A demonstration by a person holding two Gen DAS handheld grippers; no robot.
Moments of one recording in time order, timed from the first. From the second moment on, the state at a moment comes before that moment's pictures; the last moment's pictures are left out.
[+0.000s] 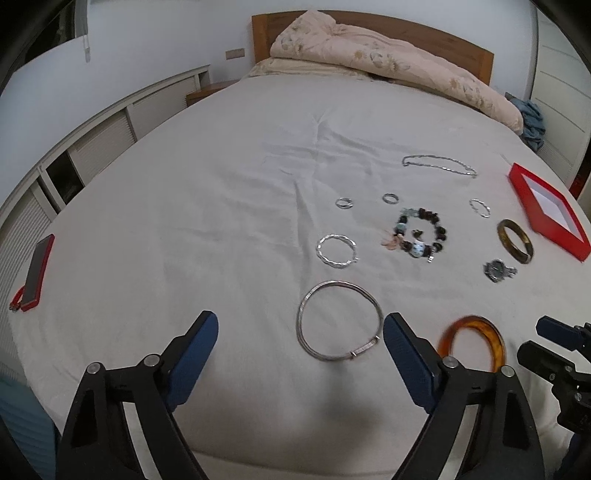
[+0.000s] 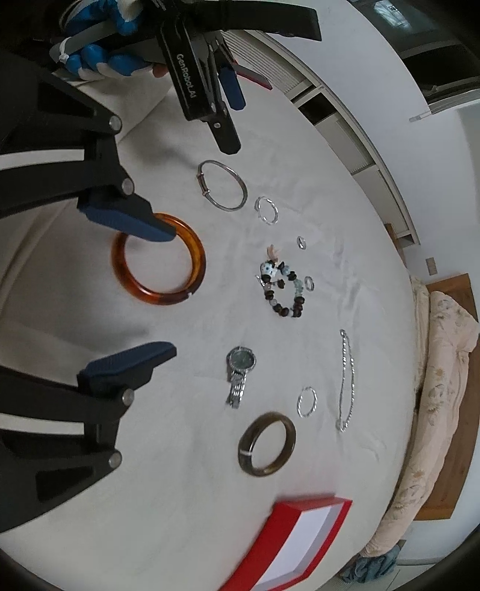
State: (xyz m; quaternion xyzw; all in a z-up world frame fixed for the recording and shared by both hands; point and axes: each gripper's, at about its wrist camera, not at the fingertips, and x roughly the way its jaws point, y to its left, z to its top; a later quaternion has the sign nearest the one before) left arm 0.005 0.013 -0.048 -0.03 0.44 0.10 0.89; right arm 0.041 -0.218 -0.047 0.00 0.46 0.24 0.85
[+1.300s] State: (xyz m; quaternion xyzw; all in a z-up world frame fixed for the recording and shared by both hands) left arm 0.036 -0.001 -0.091 0.00 0.49 0.04 0.87; right arm 0.066 -0.202 -0.082 -0.06 0.48 0.22 0.85
